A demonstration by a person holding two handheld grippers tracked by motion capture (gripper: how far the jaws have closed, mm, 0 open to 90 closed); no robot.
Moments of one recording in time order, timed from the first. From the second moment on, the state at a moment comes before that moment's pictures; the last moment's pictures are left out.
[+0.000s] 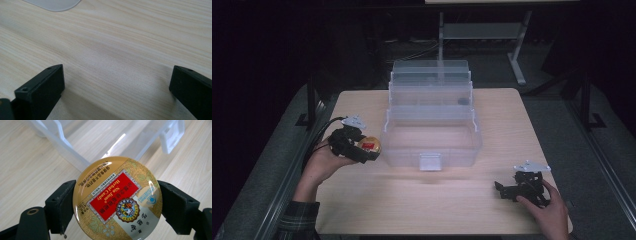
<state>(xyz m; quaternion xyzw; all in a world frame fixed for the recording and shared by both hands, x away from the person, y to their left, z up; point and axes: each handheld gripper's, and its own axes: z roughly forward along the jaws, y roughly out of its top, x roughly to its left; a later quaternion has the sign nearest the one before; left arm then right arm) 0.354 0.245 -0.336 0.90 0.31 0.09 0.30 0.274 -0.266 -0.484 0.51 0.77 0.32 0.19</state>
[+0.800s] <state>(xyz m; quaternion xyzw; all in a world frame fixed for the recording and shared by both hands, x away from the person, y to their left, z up) 0.372 0.218 -0.314 0.91 0.28 0.09 0.30 0.274 -0.266 -0.484 0.51 0.77 0.32 0.19</state>
